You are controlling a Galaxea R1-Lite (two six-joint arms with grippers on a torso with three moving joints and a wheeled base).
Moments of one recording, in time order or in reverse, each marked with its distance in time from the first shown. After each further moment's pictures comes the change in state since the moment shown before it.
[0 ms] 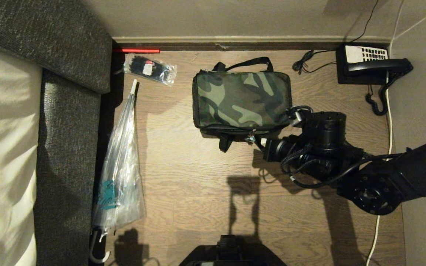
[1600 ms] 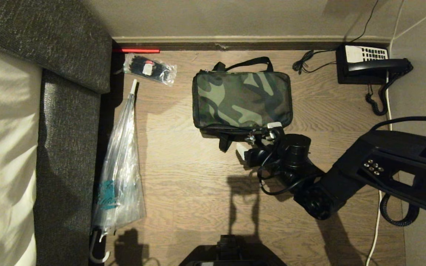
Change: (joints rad) left arm 0.000 0.000 0.000 0.000 0.000 0.000; right arm -0.025 0.365 -0.134 -0.405 -0.016 -0.222
